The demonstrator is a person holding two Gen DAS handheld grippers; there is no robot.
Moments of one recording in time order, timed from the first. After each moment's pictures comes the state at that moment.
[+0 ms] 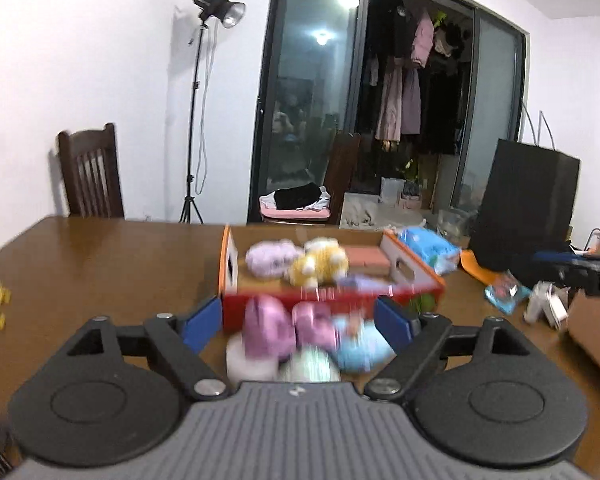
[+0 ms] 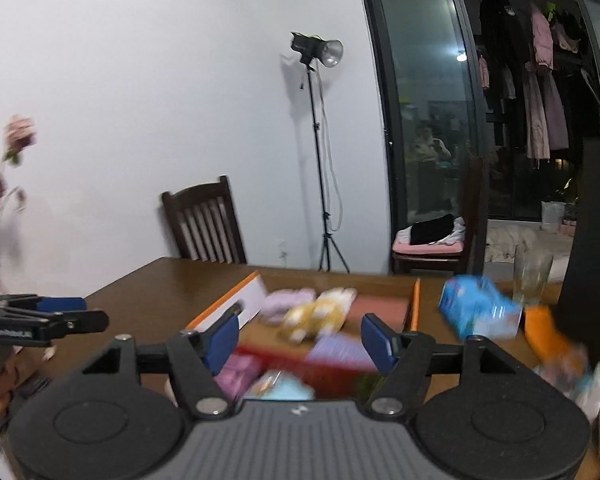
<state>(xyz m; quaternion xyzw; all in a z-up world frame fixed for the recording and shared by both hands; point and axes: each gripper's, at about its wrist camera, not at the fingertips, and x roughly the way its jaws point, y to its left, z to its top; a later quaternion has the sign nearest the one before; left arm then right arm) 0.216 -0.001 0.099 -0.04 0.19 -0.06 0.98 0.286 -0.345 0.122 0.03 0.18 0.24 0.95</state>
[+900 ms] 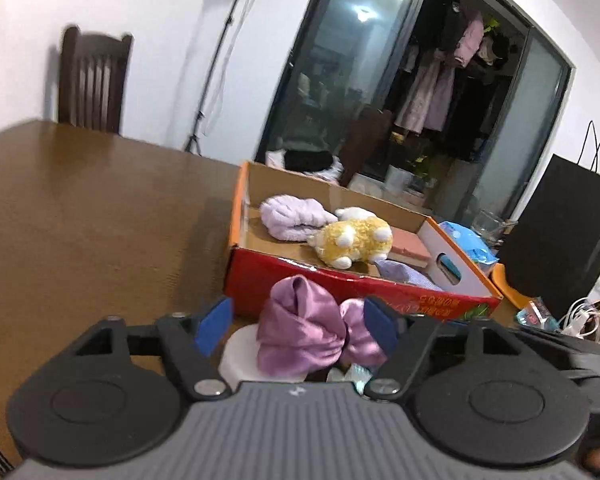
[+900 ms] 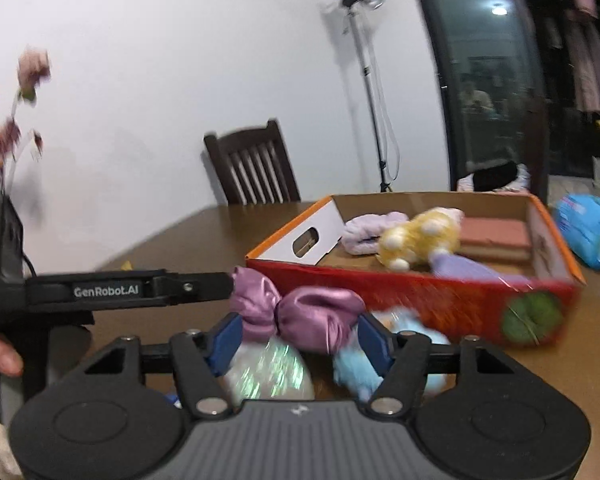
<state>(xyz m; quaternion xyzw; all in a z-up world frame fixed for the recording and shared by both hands) 0.366 0.047 0.033 -0.15 0.26 -0.08 0.95 0.363 -0.210 0.029 0.02 0.24 0.31 0.92</state>
